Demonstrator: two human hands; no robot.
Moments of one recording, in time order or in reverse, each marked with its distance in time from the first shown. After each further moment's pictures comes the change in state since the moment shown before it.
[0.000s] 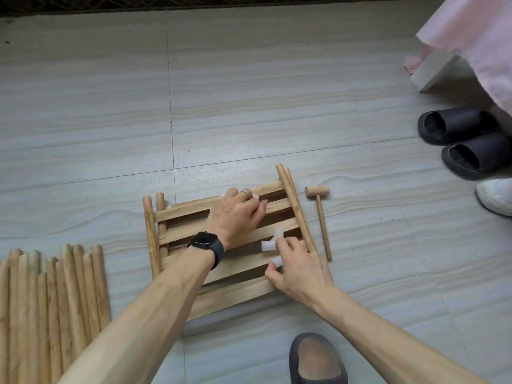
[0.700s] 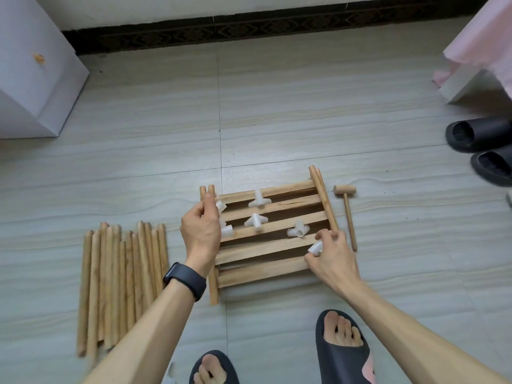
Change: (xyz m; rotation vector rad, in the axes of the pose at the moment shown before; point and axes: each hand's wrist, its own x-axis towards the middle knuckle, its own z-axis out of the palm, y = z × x) left_hand -0.091 -0.008 -0.131 -0.758 0.393 -1.035; right_hand -0.034 -0.017 -0.019 0.332 0.037 0.307
